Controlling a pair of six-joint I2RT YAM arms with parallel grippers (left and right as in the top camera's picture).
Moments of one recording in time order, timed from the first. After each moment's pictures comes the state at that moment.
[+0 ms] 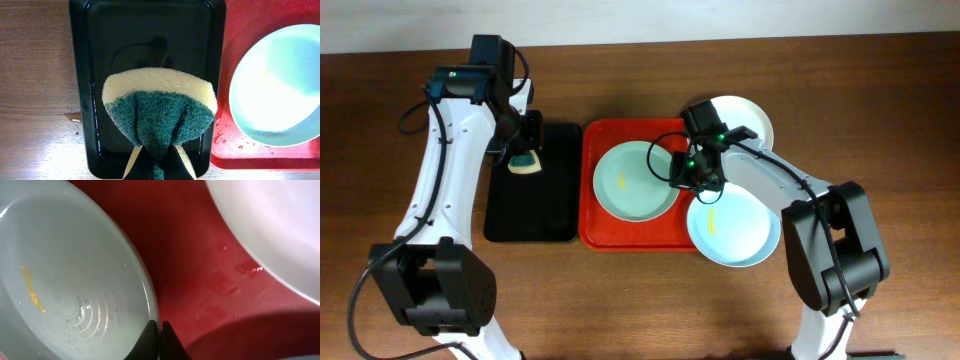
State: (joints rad) left arm -0.07 1.90 1.84 -1.30 0.01 -0.05; right arm 0.36 2.00 1.34 -0.62 -0.22 0.55
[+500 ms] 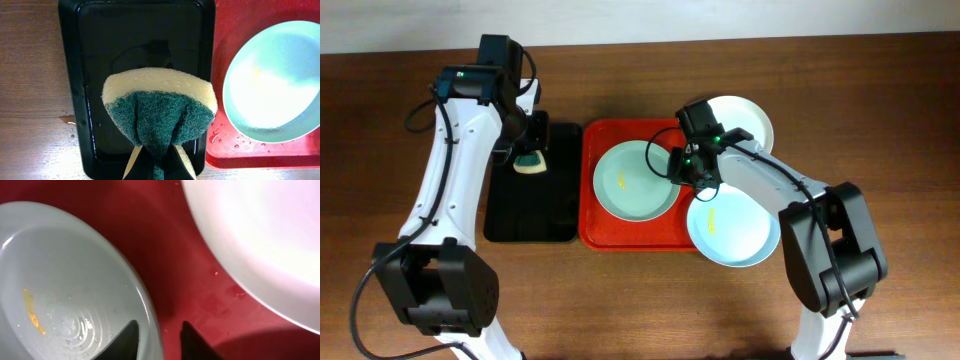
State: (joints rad) left arm -0.09 1.90 1.84 -1.29 0.01 -0.05; right arm 0.39 2.00 1.34 -0.56 -0.12 0.57
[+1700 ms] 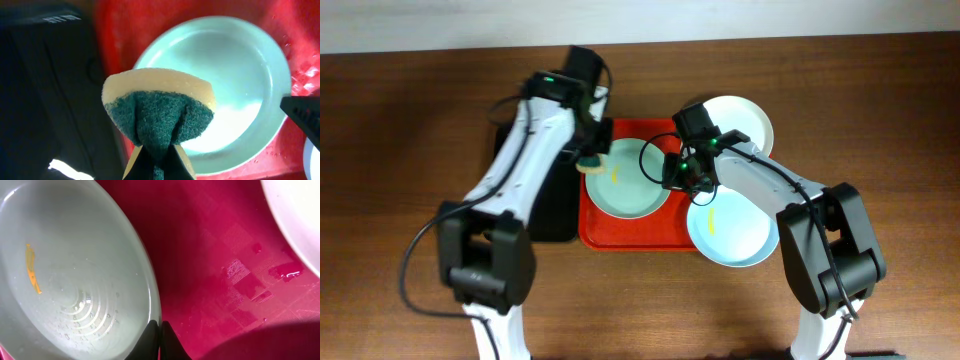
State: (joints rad) left arm -0.34 2.08 1.84 -1.14 0.04 -0.15; right arm 0.40 2.00 1.33 -0.58 -0.21 0.54
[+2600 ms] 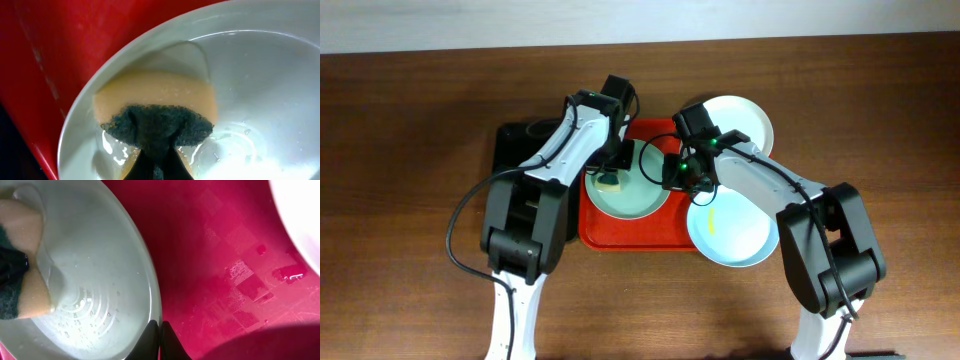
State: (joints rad) left arm -0.40 2.32 1.86 -1.05 0.01 -0.20; right arm 0.40 2.00 1.33 -0.58 -0.22 0.51
